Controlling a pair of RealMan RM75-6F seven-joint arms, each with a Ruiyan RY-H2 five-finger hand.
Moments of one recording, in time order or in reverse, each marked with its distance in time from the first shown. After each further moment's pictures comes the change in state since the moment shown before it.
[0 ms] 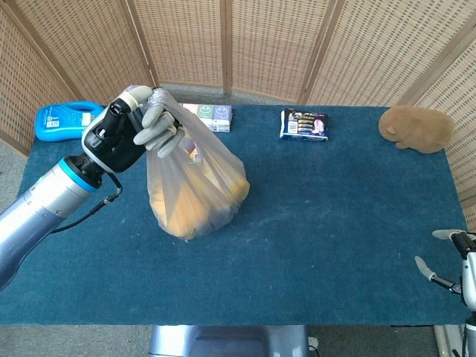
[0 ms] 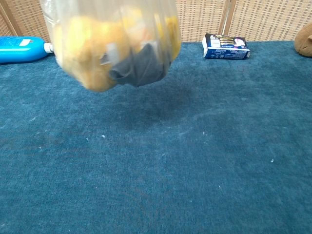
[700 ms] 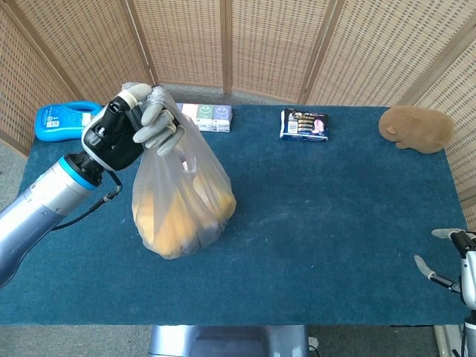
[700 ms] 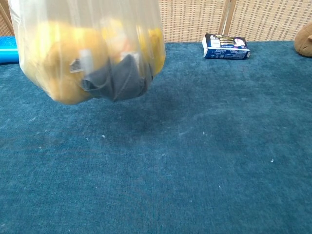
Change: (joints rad) left arm 0.038 -0.026 -0.056 0.017 0.021 -0.026 -0.005; right arm 0.004 0.000 0.003 -0.003 0.004 -0.006 -0.008
